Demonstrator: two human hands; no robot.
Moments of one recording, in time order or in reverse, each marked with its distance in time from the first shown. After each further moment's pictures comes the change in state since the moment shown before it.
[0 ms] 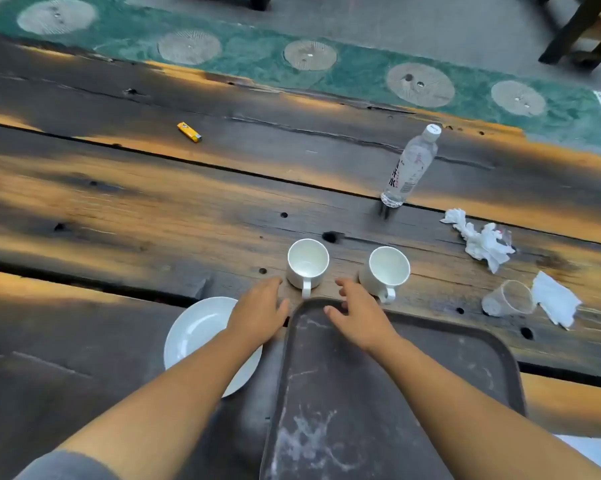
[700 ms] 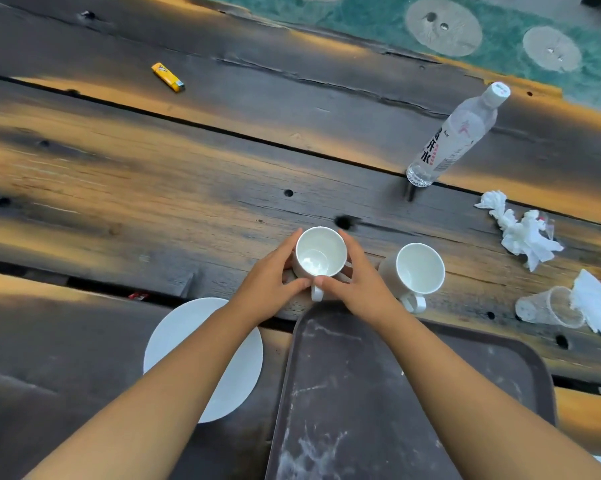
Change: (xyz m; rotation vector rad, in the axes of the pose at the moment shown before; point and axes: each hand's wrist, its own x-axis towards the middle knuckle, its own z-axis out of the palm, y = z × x) left_hand 0.070 -0.017 0.007 -0.570 -0.113 0.091; right_hand 0.077 -0.010 0.007 0.475 -0.048 -0.025
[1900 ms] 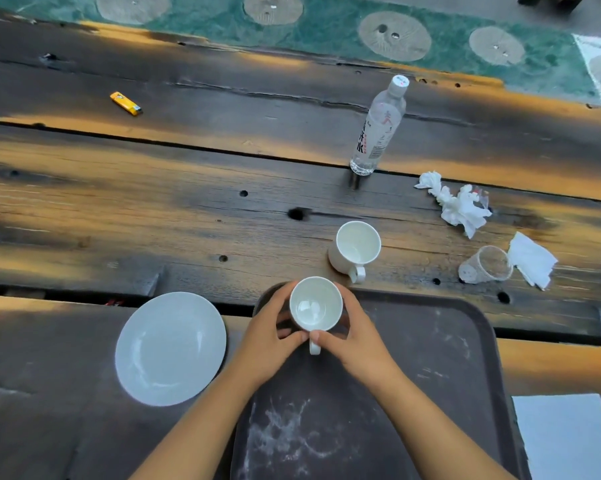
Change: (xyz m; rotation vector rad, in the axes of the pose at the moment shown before) left_hand -0.099 0.039 0.088 -0.248 -0.050 -0.080; right_hand -0.131 0.050 -0.016 0.151 0.146 -0.024
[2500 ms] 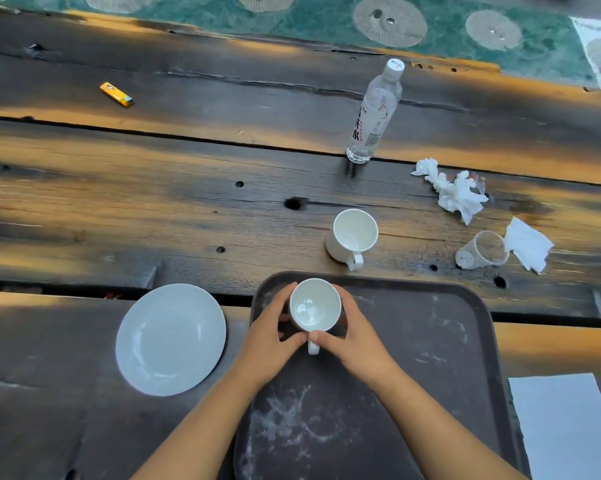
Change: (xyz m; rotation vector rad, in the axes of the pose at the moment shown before) left_hand -0.012 -0.016 0.007 0.148 0.002 -0.020; right_hand -0.013 0.015 0.003 -0.009 -0.010 0.047
